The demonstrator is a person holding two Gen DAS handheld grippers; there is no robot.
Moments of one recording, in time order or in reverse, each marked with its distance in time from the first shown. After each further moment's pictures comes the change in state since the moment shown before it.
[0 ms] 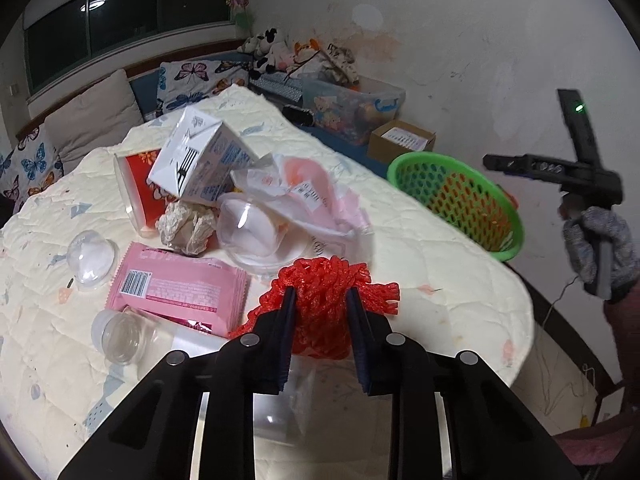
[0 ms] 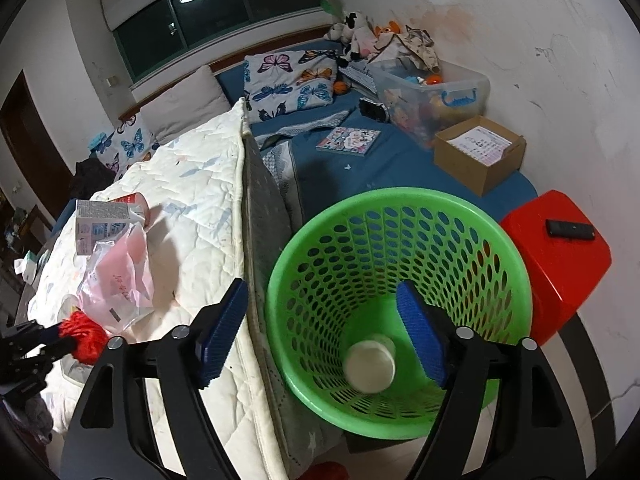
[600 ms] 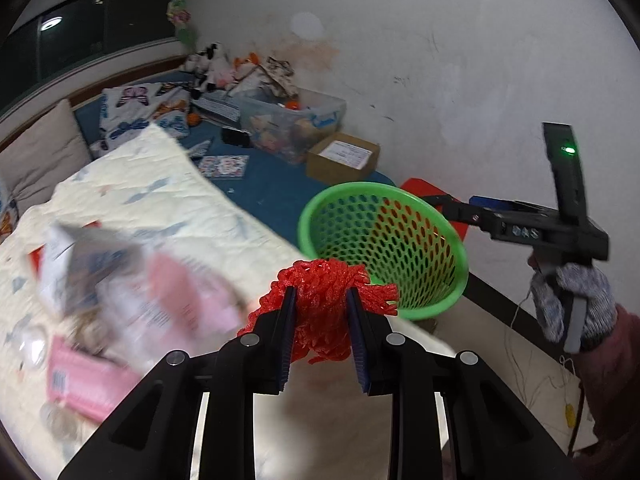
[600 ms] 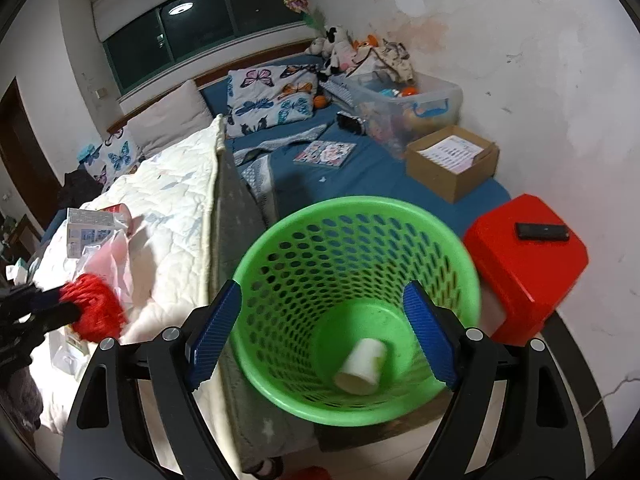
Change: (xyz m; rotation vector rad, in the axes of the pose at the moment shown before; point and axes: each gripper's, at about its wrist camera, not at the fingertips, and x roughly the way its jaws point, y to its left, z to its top) left arm 0.039 -0.085 0.071 0.096 -0.010 -0.148; right arm -0.034 -0.038 -0.009 0.011 -0.056 -0.055
